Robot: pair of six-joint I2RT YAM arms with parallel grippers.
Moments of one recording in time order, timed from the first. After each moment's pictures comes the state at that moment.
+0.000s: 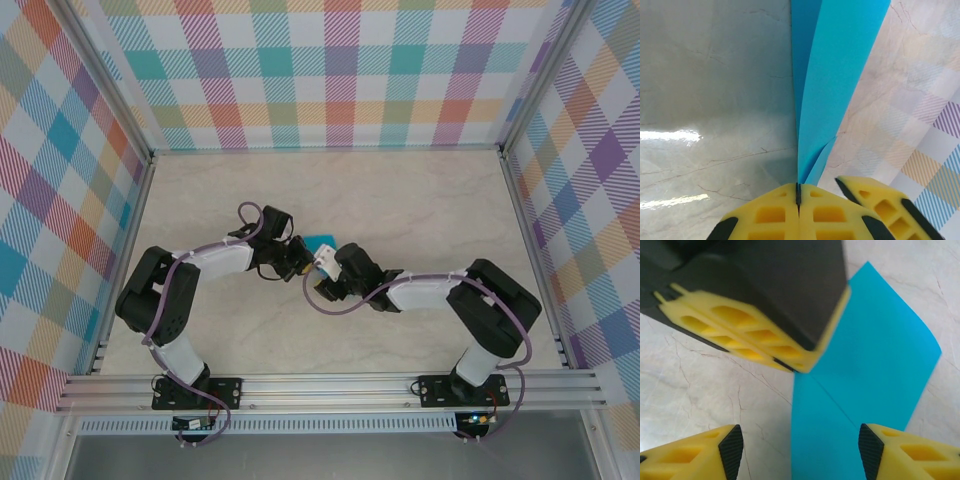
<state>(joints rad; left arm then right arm) -0.50 1.71 0.97 -0.24 0.49 -1.20 0.87 1.67 0.73 0.23 0.05 -0.19</state>
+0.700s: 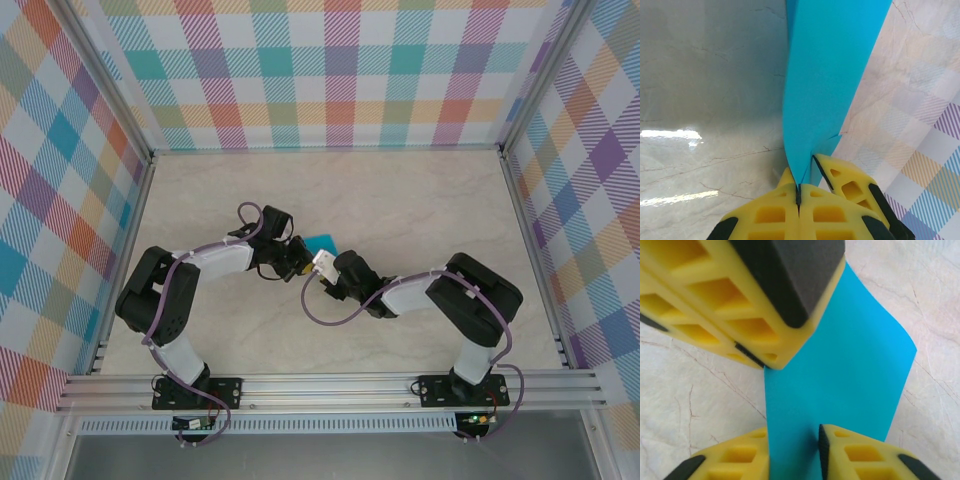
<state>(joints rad) -0.50 1.71 0.97 -0.25 0.49 -1.21 0.88 1.77 0.68 0.43 0.17 -0.29</state>
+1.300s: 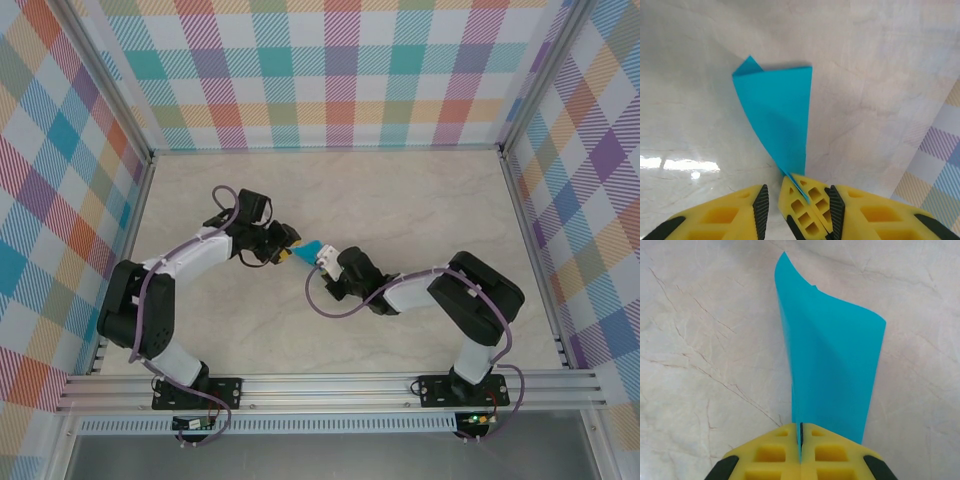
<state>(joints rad) -0.38 1.58 1.02 -0.40 0.41 -1.09 0.83 1.76 0.68 0.42 0.03 -0.11</state>
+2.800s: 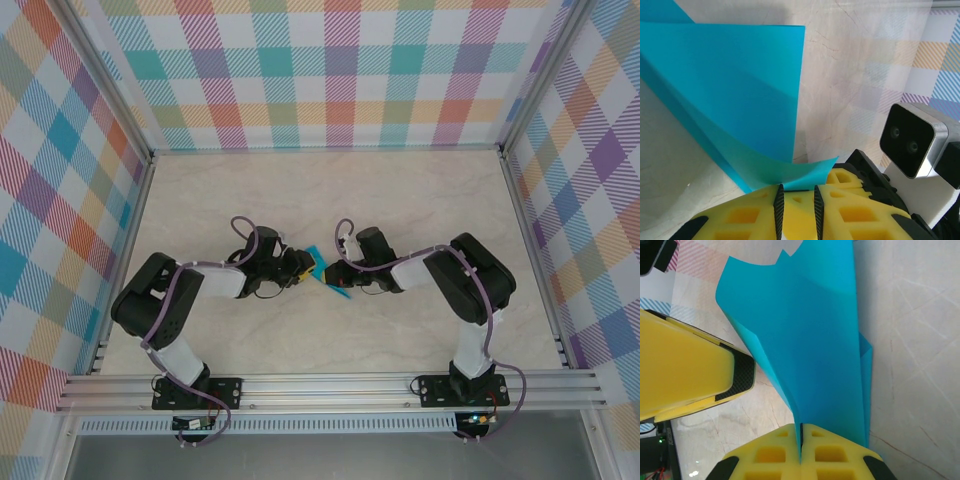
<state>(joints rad) -0.50 1.69 0.66 0.34 0.49 -1.20 0.61 1.89 0.77 0.37 -0.62 0.61</state>
